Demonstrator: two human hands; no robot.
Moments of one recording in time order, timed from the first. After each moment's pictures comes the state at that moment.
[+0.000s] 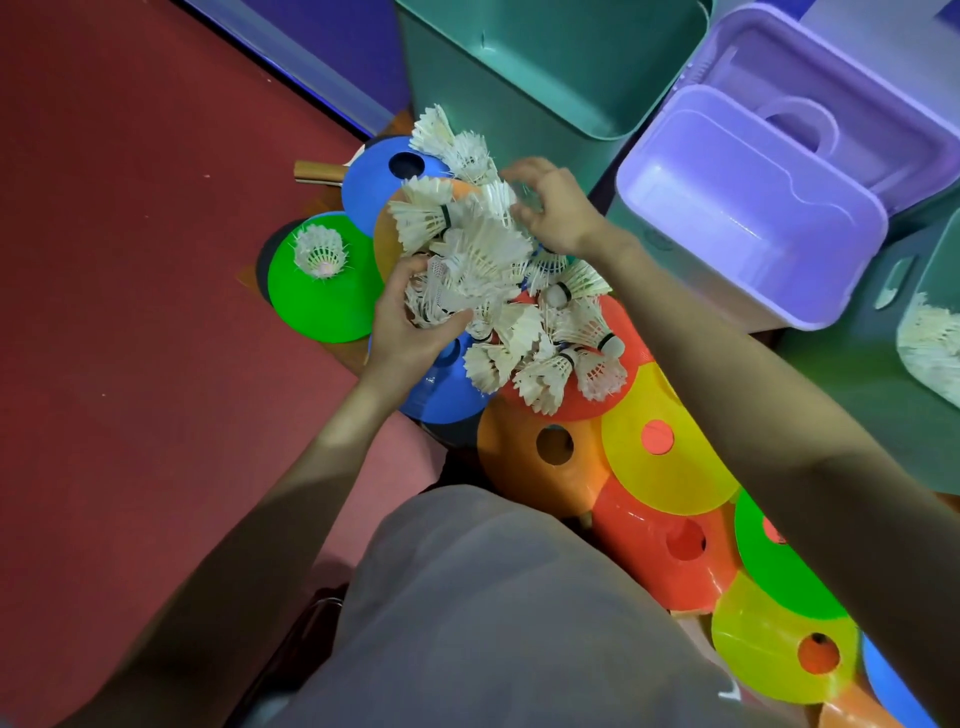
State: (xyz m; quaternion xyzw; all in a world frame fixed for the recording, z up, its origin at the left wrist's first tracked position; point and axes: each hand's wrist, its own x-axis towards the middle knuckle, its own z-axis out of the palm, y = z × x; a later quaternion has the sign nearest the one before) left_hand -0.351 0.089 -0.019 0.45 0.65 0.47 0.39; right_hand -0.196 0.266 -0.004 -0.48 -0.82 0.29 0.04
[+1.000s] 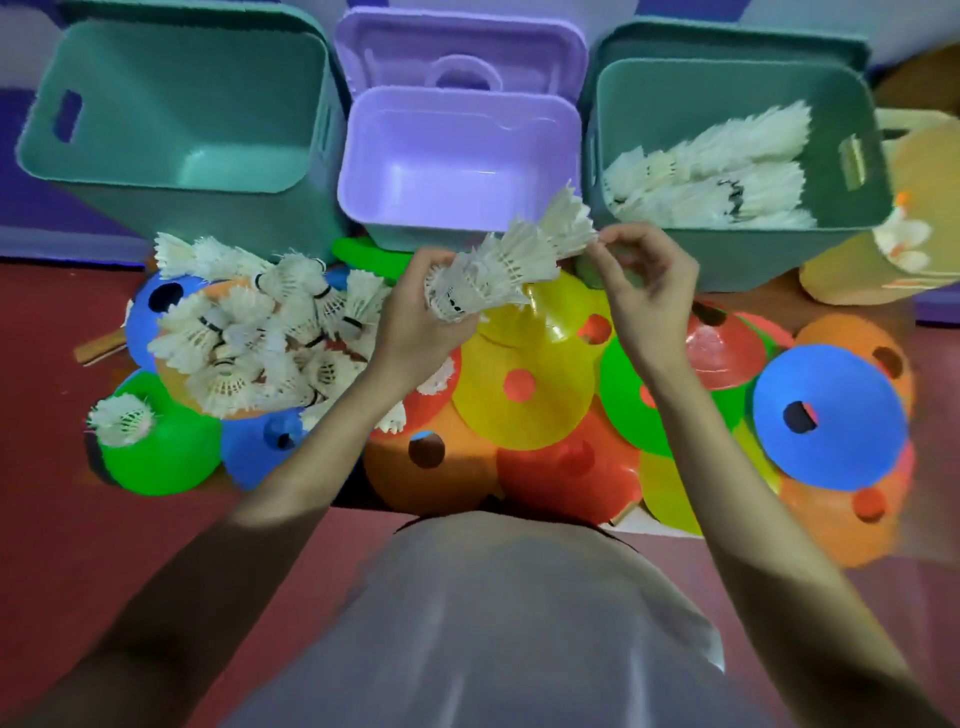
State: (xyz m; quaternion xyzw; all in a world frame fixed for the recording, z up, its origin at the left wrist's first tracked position) left_hand -0.151 0.126 0.037 0.72 0.45 0.30 0.43; right_hand 0.056 0.061 0.053 -0.65 -0.42 0.23 0.59
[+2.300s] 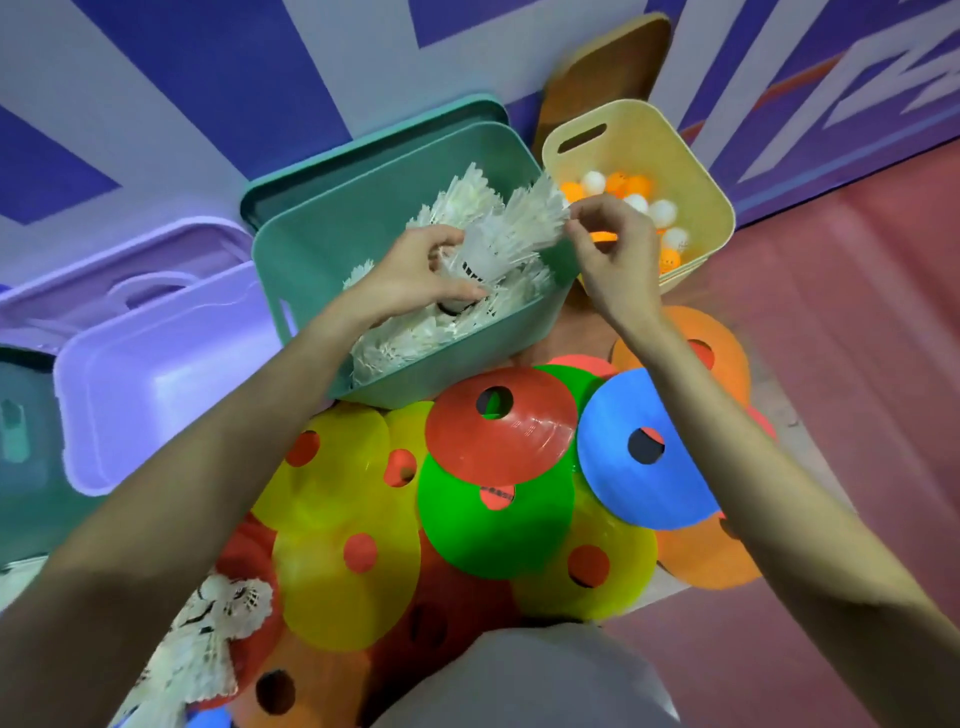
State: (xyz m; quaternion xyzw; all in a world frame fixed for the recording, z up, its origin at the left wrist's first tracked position) left_hand 0.224 0.217 0.042 0.85 0.29 -0.04 0.44; right_hand 0.363 0.046 0.022 -0.78 -0.30 0.09 0.54
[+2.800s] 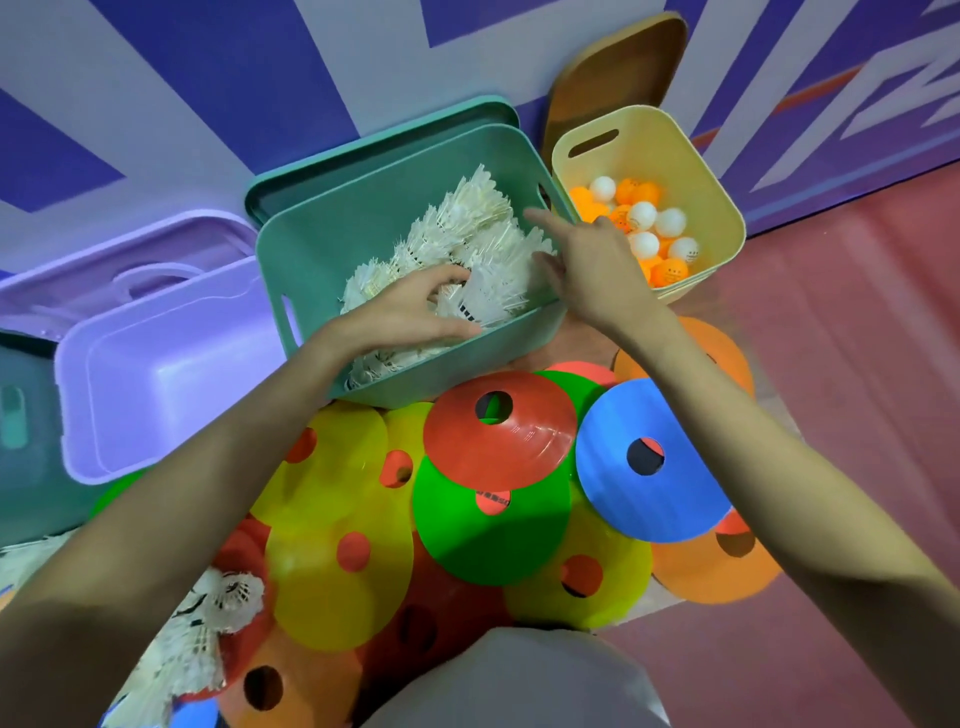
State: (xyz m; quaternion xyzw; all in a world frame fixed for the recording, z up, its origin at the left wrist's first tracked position) left_hand 0.199 0.210 0.030 0.86 0.27 -0.13 0.42; right_hand 0.369 0.063 0.022 -0.84 -0.52 0.04 0.18
